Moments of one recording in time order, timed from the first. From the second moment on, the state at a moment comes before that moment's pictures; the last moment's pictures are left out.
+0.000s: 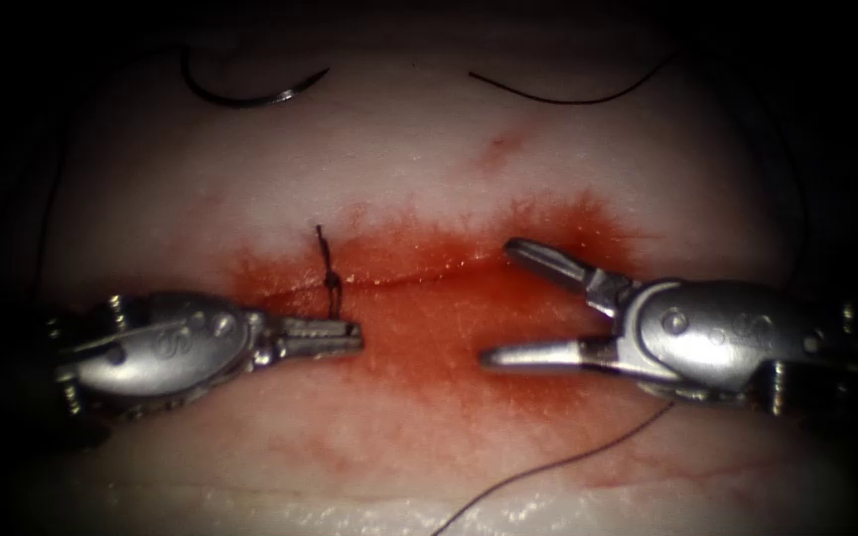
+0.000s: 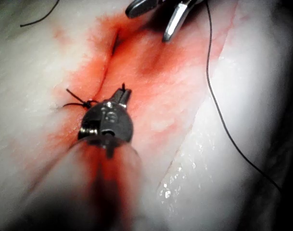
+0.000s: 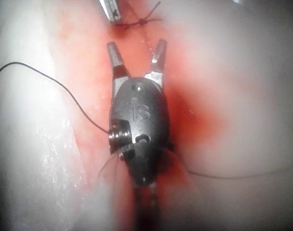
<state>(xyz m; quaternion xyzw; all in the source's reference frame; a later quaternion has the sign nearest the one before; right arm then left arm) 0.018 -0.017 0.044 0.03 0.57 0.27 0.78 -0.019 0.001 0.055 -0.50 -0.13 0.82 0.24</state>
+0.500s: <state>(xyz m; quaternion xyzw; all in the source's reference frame) 0.026 -0.017 0.048 0.02 0.59 0.22 0.78 -0.017 0.003 0.053 -0.51 -0.12 0.81 0.24</state>
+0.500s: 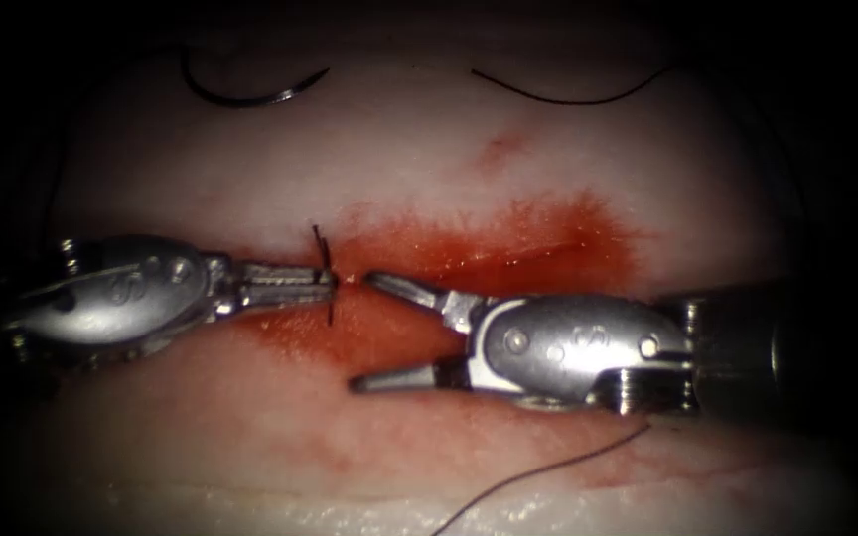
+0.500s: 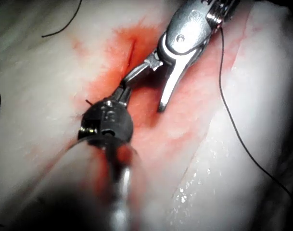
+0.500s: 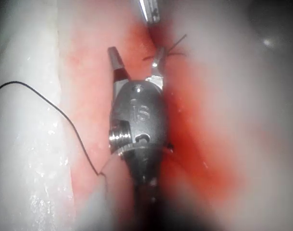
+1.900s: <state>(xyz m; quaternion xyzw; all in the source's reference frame) 0.035 -0.016 0.051 -0.05 0.56 0.19 0.81 -0.016 0.003 0.053 -0.53 -0.12 0.80 0.24</state>
